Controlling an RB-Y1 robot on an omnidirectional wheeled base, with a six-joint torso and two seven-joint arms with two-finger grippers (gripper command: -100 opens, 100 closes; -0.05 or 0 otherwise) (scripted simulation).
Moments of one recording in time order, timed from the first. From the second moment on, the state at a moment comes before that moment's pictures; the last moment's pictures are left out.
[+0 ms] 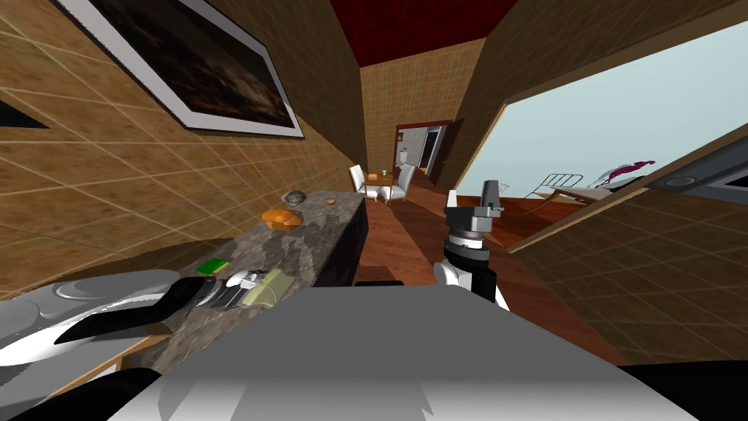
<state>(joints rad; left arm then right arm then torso) 1.28 1.85 0.20 -1.55 -0.48 -0.48 1.85 0.47 -0.01 0.01 -2.36 -0.02 -0.59 -0.08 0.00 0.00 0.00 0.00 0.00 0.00</state>
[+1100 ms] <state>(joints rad) 1.40 2.02 0.17 -1.50 -0.57 -0.50 2.13 0.47 -0.01 0.01 -2.36 -0.02 -0.59 -0.08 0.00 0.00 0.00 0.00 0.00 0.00</state>
